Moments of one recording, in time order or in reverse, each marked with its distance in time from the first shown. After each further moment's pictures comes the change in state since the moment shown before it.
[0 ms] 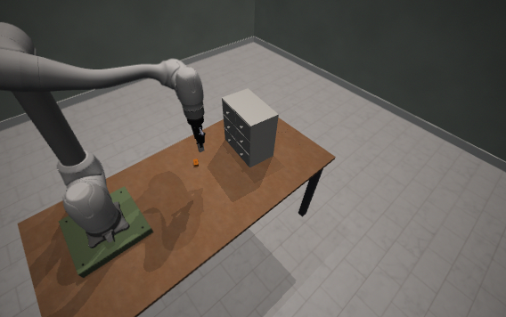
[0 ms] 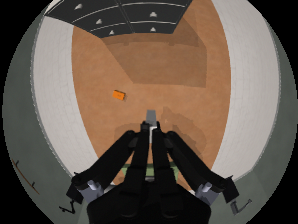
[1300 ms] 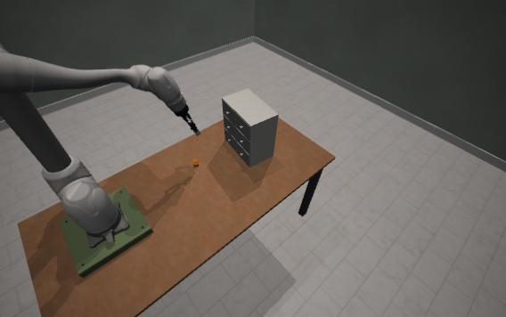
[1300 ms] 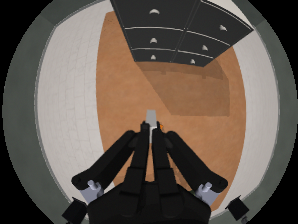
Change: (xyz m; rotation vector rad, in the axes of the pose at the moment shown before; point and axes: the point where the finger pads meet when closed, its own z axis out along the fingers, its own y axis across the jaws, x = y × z) arm 0.041 -0.149 0.025 0.006 0.315 -0.005
